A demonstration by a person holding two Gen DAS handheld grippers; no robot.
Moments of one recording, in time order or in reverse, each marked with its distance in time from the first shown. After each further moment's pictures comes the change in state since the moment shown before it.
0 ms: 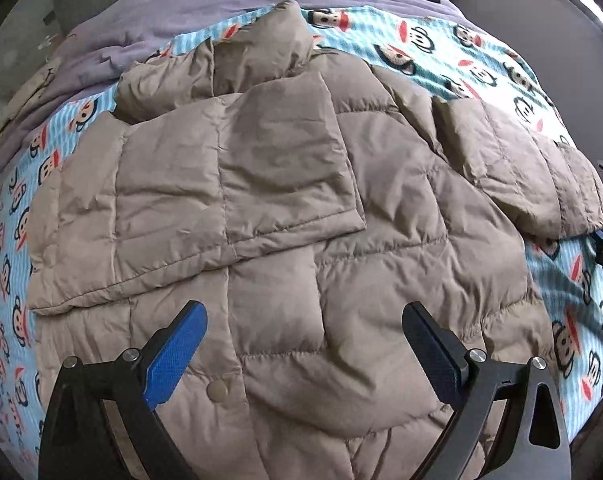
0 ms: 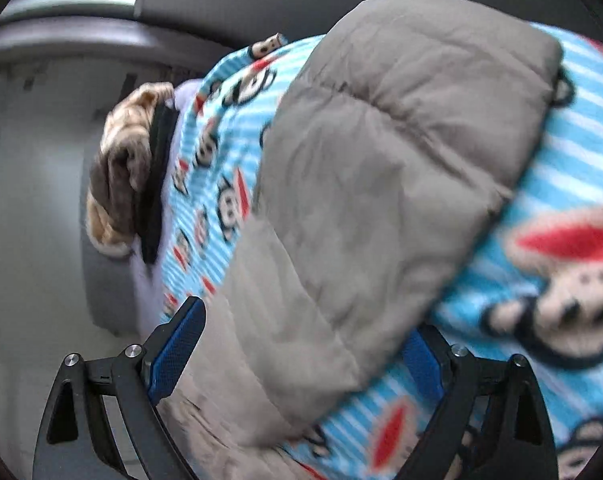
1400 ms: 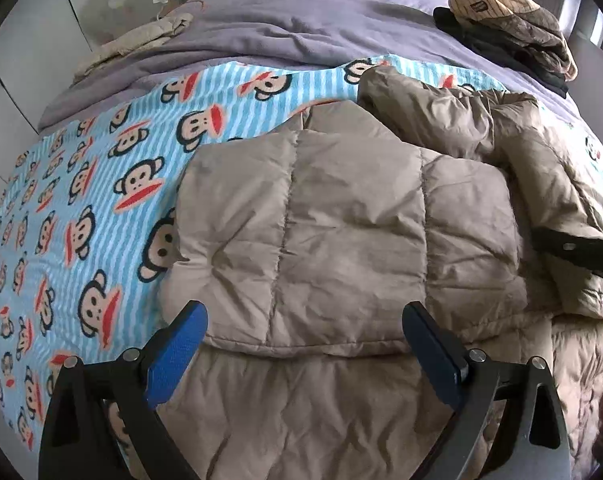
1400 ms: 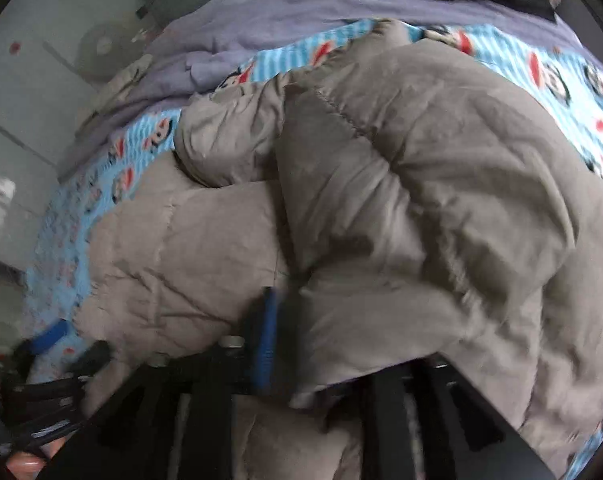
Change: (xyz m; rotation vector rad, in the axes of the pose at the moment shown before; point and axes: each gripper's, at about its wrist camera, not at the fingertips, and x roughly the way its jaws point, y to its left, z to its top) left arm 0.000 0.211 -0.011 -0.294 -0.121 0.153; right arm 0.203 0.231 -0.360 -1.077 0.477 -0.218
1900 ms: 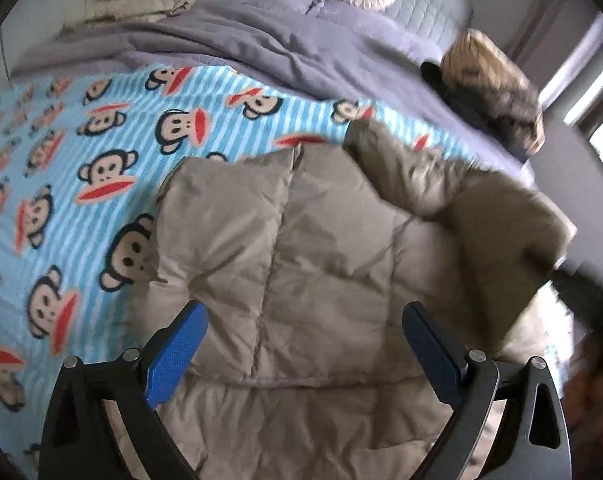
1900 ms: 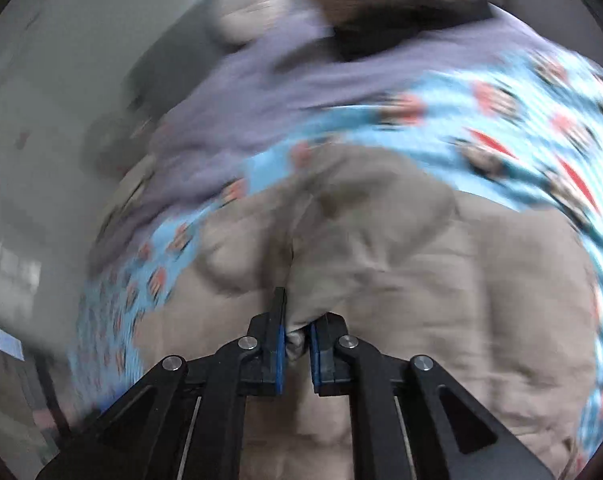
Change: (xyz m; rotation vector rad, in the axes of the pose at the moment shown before) left arm -0.011 0.051 0.020 -0.193 -0.048 -0.334; right arm -0.054 -0.002 0.015 0.073 -0.224 0.098
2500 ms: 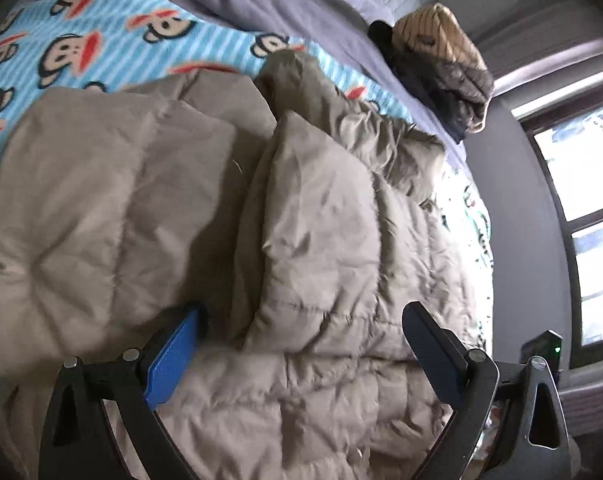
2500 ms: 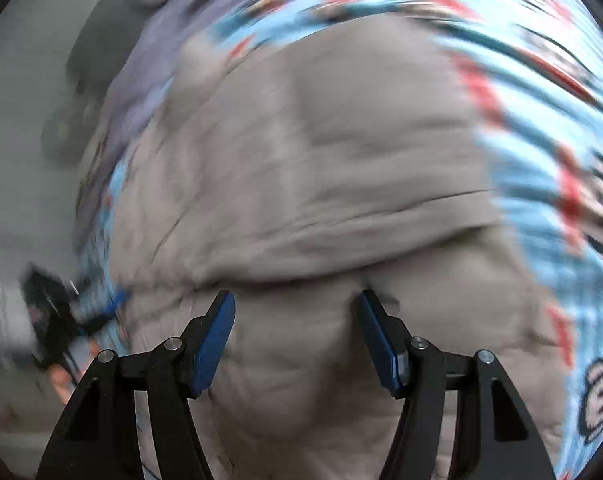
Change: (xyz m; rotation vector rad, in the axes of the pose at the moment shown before) left arm 0.074 -0.035 0.004 -0.031 0.207 -0.286; right arm -0.058 -0.120 -0.087 0.383 0.230 -0.050
